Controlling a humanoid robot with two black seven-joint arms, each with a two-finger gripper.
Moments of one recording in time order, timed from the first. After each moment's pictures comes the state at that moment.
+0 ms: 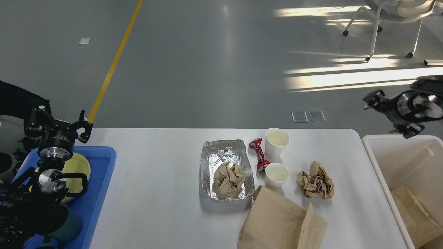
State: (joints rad) left arm -0.59 0.27 -1.18 -0.40 -0.06 -0.45 -0.35; right arm 1.60 -0.51 -0.98 0.85 0.17 0.26 -0.37
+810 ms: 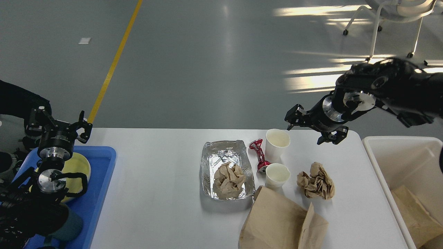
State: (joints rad) left arm -0.59 0.27 -1.18 -0.40 -0.06 -0.45 -0.35; right arm 1.61 -0.24 -0.92 0.87 0.18 0.48 -0.36
